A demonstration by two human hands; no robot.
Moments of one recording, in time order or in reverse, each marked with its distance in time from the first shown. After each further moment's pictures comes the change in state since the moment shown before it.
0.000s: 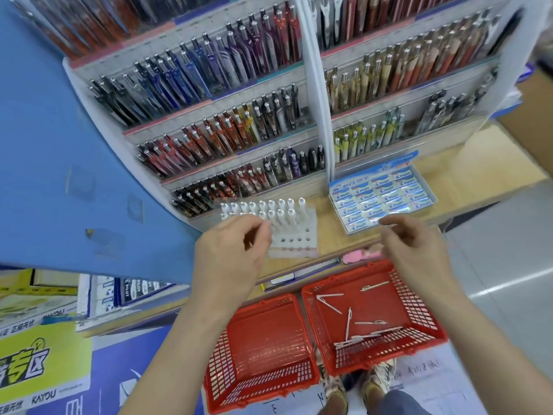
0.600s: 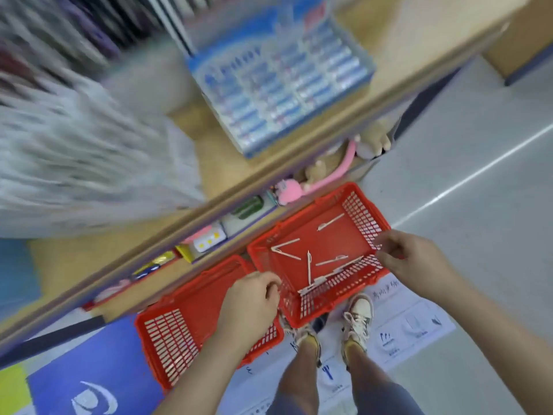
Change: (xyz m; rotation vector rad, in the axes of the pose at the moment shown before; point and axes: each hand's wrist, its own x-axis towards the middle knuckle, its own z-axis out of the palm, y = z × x) left_hand -0.143 -0.074 0.280 0.059 -0.771 -0.108; right_hand -0.031 0.260 -0.031 -0.425 -0.314 0.278
